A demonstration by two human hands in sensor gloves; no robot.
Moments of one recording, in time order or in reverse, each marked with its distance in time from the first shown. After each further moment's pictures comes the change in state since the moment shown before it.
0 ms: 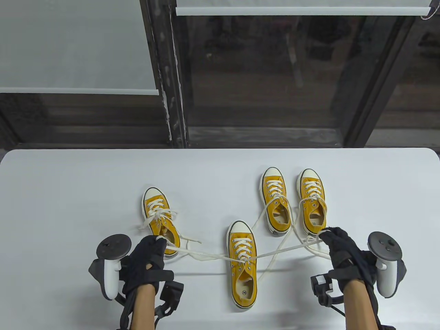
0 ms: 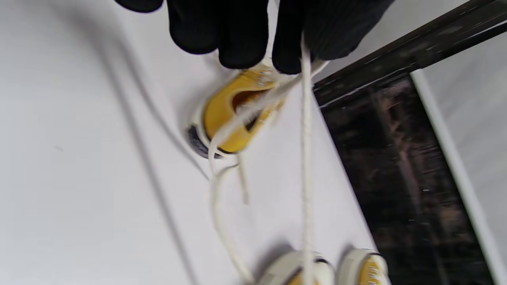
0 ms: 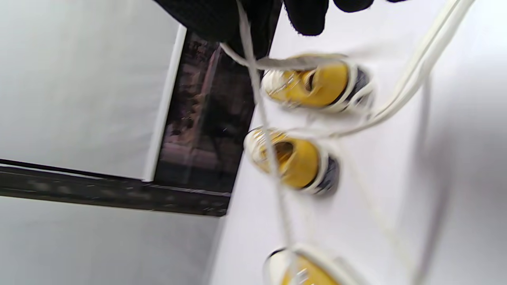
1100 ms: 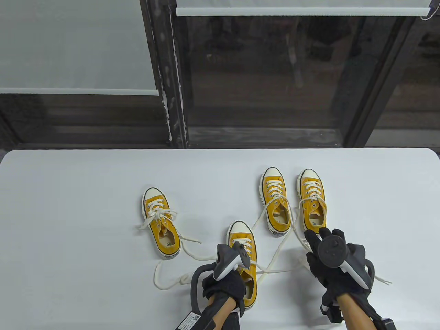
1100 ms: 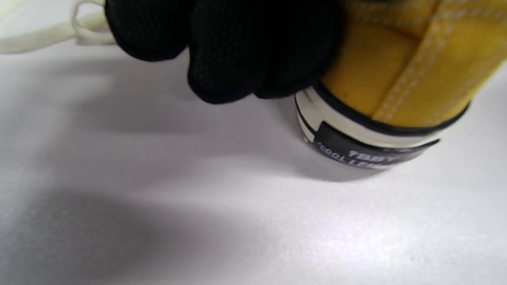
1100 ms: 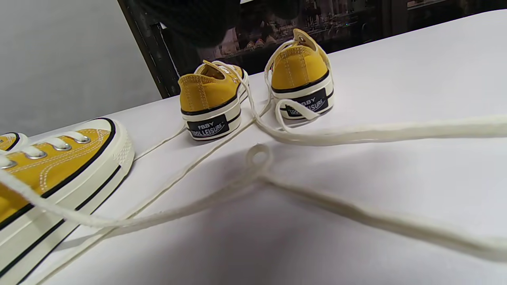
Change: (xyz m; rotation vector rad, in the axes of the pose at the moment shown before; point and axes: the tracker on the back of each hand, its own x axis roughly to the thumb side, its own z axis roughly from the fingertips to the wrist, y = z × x) left_hand 0.049 -0.215 -0.002 -0.335 -0.037 -1.039; right_hand -0.009 0.049 -0.015 0.000 -0.360 0.977
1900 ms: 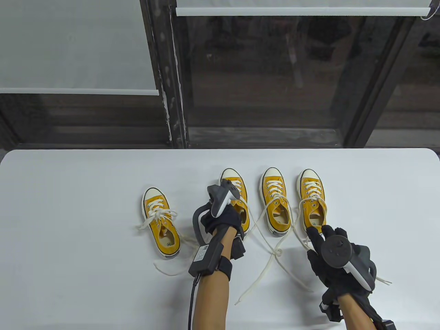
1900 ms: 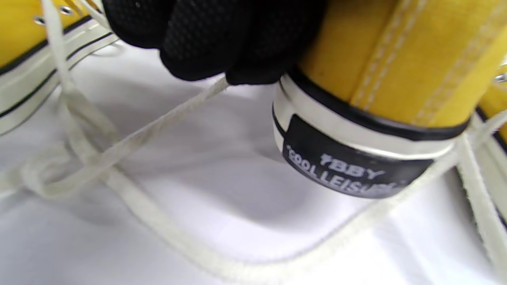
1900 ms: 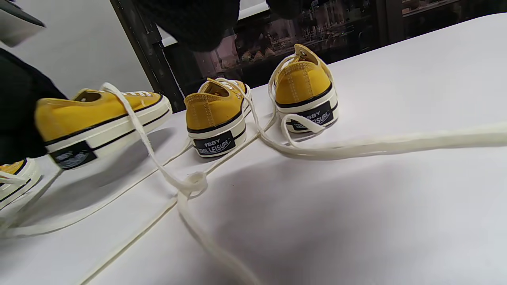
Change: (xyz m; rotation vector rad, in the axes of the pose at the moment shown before) left_hand 0.026 0.135 -0.087 0.267 0.153 0.206; right_hand 0.000 -0.004 0.002 -0.042 -0.003 -0.046
